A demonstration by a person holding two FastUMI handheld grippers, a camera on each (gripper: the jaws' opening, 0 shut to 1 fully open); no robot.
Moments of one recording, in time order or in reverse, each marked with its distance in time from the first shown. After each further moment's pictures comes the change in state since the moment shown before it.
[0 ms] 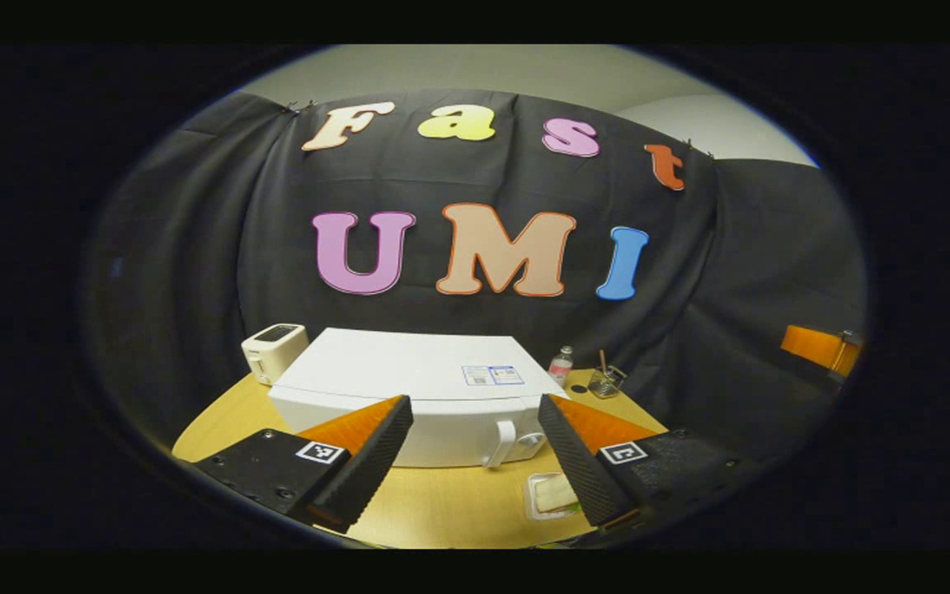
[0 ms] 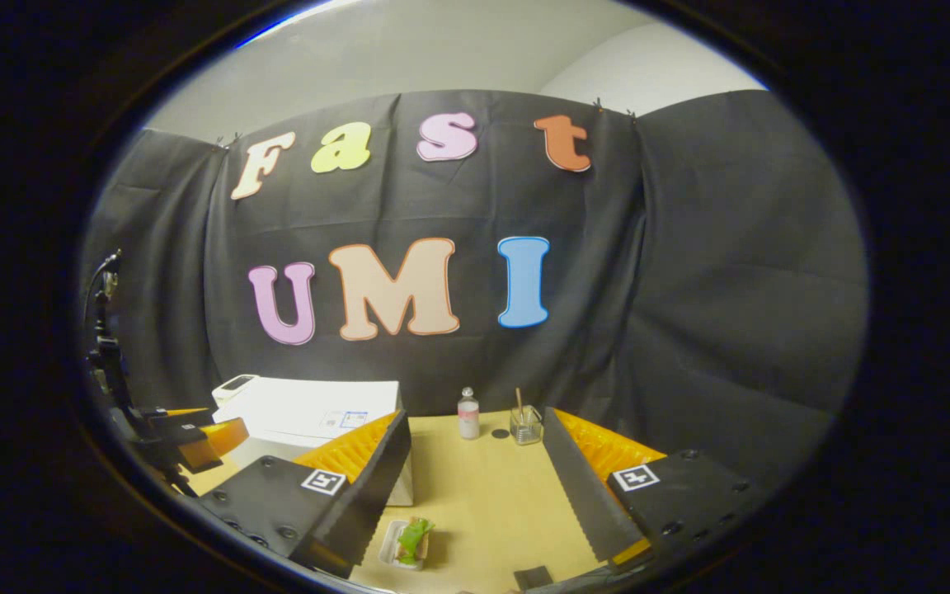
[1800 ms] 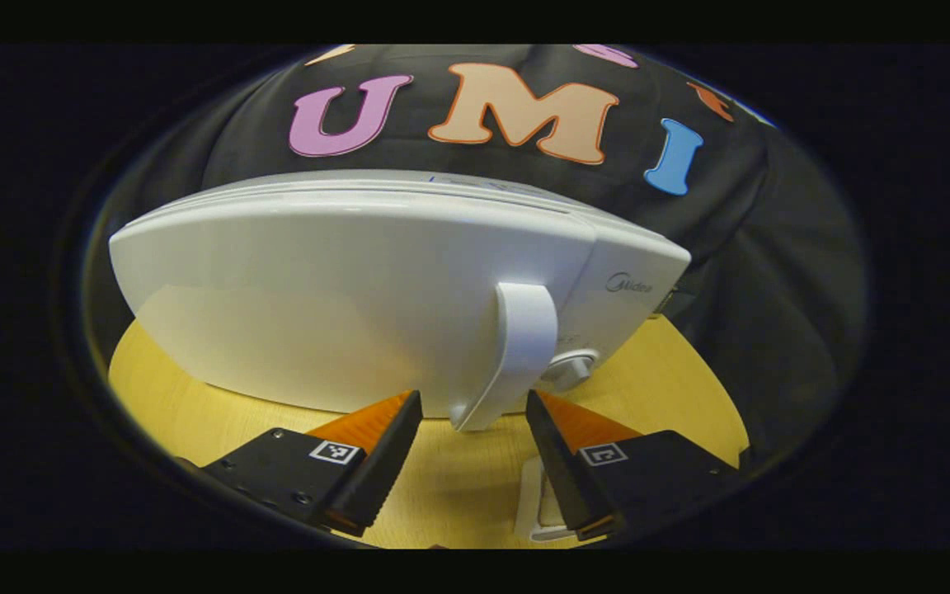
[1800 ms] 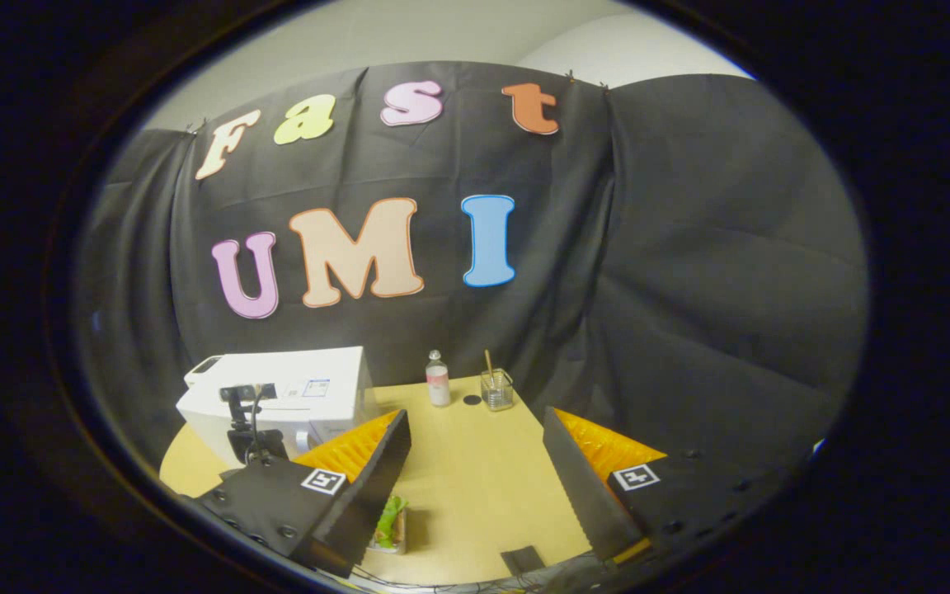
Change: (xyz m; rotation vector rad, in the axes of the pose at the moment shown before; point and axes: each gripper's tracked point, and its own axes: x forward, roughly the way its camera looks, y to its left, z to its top) left arm 0.140 -0.032 -0.224 -0.110 0.385 0.020; right arm 0.004 -0.040 -0.052 0.013 0.113 -0.123
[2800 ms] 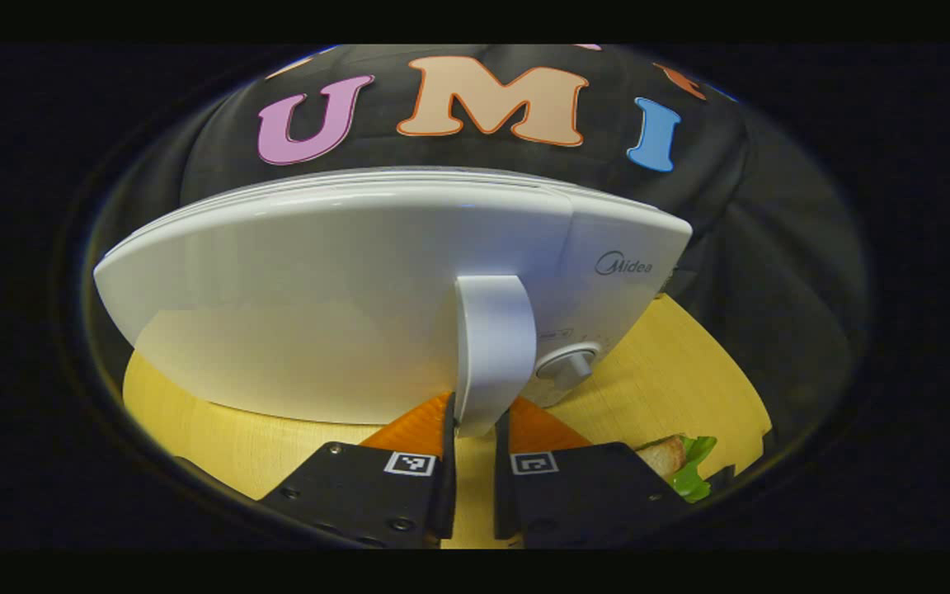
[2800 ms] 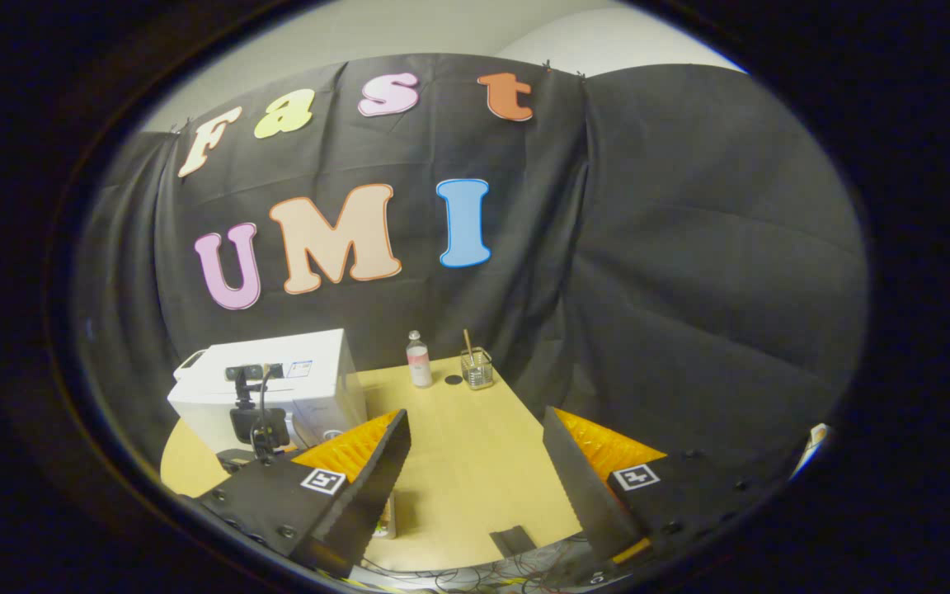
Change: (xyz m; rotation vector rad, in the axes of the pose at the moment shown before) left arm 0.006 -0.009 -0.003 0.110 0.027 0.002; right arm -0.028 -0.024 -0.034 0.024 0.052 -0.057
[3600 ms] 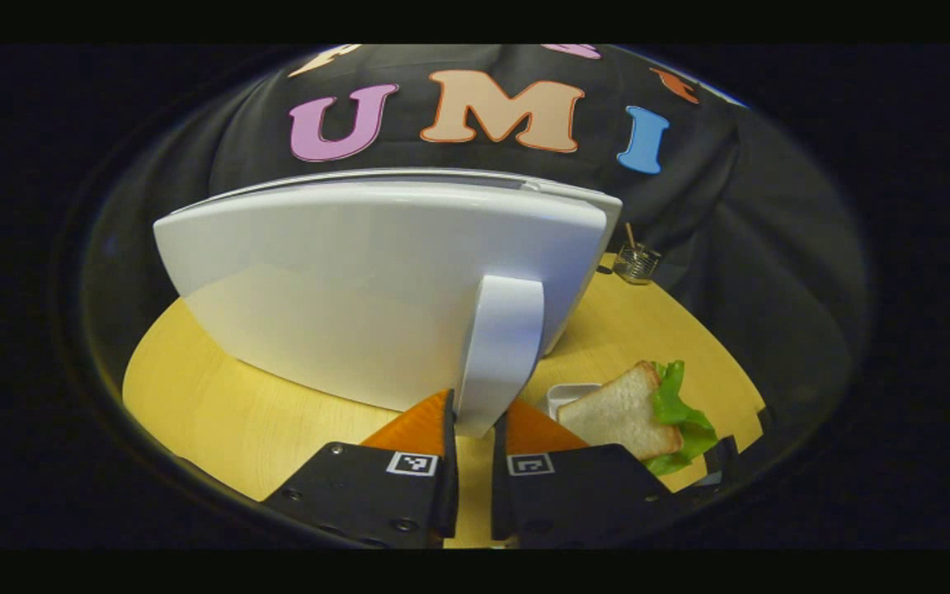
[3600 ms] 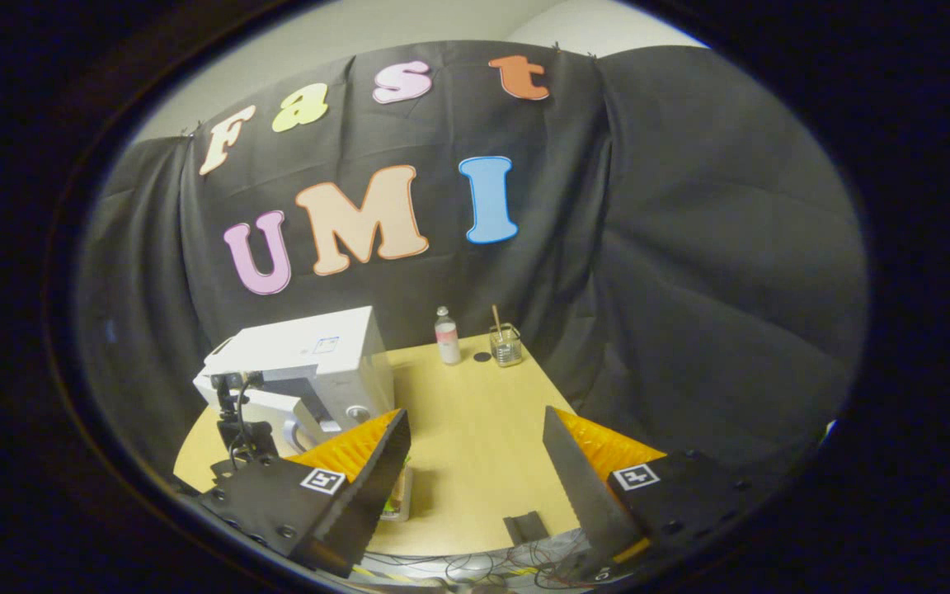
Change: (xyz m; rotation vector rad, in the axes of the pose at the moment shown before) left arm -0.087 0.011 -0.060 -0.013 -0.008 0.035; right arm 0.007 0.000 -0.034 0.017 0.075 0.152
